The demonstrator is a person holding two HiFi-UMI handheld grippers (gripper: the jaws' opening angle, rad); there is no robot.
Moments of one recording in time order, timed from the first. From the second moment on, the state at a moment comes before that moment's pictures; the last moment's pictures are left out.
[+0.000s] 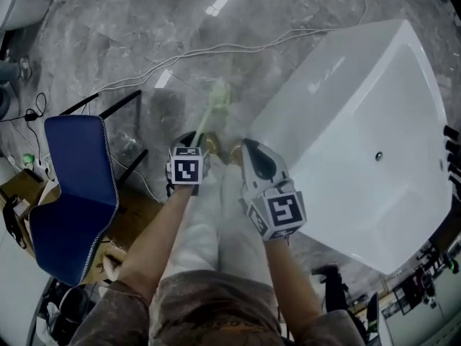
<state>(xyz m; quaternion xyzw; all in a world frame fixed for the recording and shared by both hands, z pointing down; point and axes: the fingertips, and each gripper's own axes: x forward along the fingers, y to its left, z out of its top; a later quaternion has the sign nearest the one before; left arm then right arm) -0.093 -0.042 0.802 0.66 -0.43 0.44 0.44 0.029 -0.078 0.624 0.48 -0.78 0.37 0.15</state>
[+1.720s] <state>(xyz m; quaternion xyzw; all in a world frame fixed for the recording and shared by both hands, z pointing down) -0.058 -0.071 0.921 0.60 -0.40 0.50 0.48 0.022 -0.084 0.660 0.46 -0.78 0.41 0.14</state>
